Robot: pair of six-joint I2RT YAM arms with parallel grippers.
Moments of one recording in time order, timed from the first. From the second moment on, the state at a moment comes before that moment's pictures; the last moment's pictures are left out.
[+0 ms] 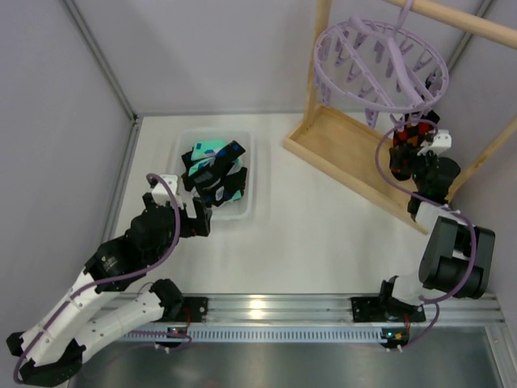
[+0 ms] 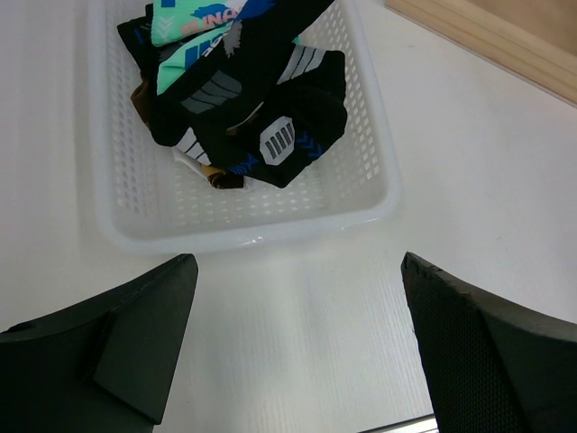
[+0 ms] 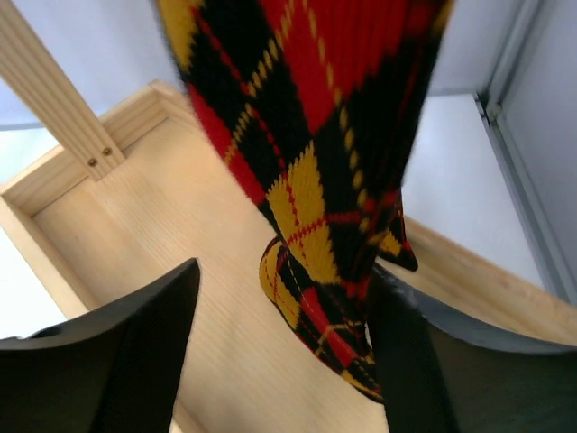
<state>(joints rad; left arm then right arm) -0.82 0.58 0.92 -0.80 -0.53 -0.40 -0.33 1.43 0.63 0.73 -0.39 0.10</state>
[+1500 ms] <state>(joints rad) -1.00 1.63 2.20 -0.77 -0.46 -0.26 0.92 1.22 0.63 0.71 0.83 -0.16</state>
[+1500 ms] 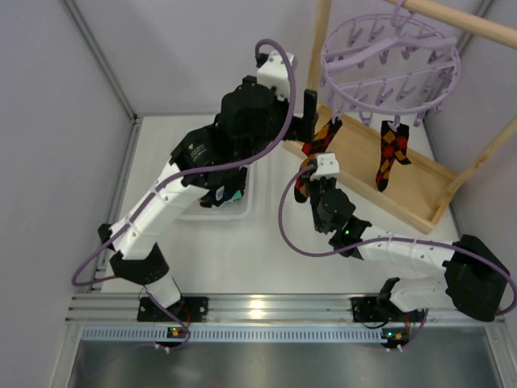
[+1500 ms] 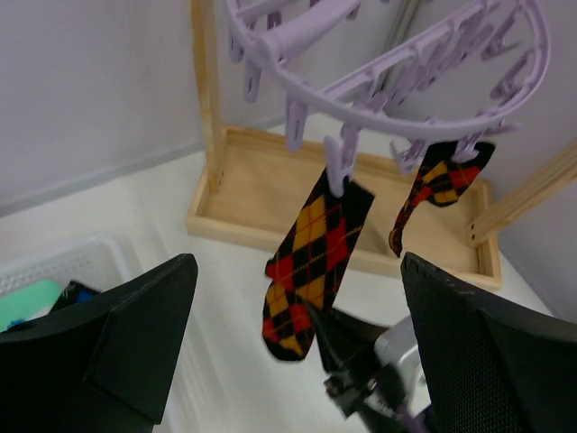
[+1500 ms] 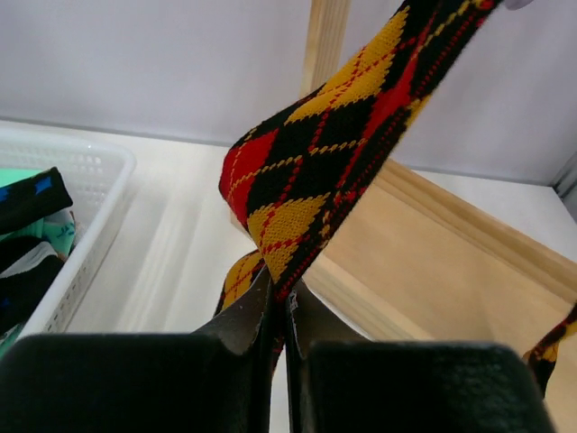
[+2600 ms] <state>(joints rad) -0.97 2.15 2.52 -0.52 -0.49 -0.02 1.03 1.49 0.84 0.78 1.02 -0.42</state>
